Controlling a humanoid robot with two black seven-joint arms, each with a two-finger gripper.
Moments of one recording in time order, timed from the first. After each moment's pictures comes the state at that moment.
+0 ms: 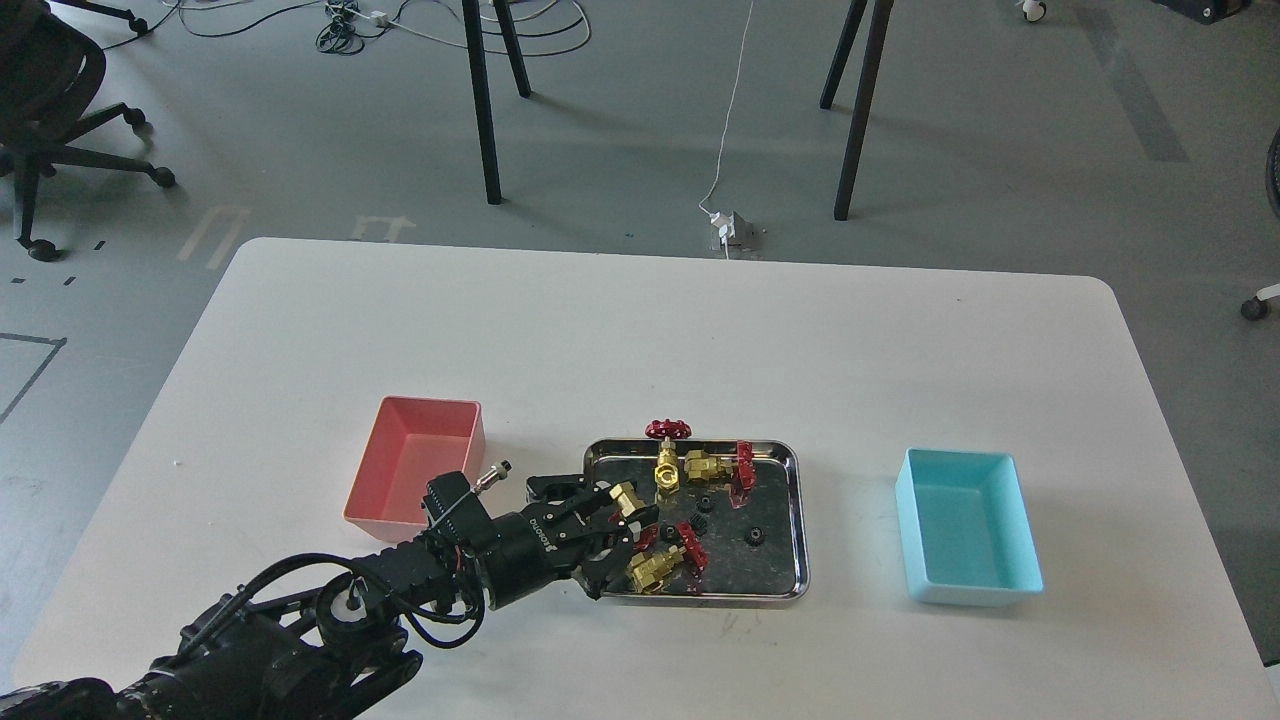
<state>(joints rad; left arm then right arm) -0.41 0.18 -0.43 -0.83 2.18 0.49 -0.46 1.35 -0.91 0.34 1.10 -0.17 0.12 -0.07</state>
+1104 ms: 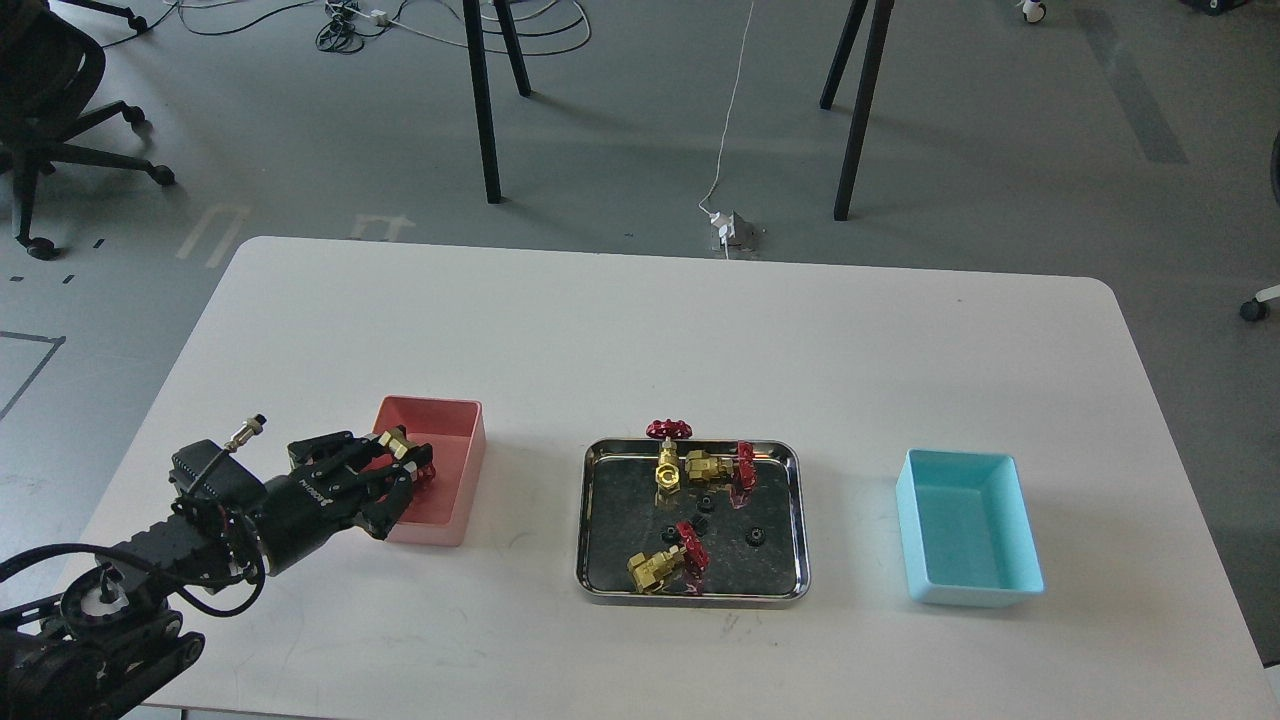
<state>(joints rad) -0.34 0.55 -0.48 -0.86 1.99 0.49 -0.44 1.36 -0.91 0.34 1.10 -0.17 0.11 -0.07</state>
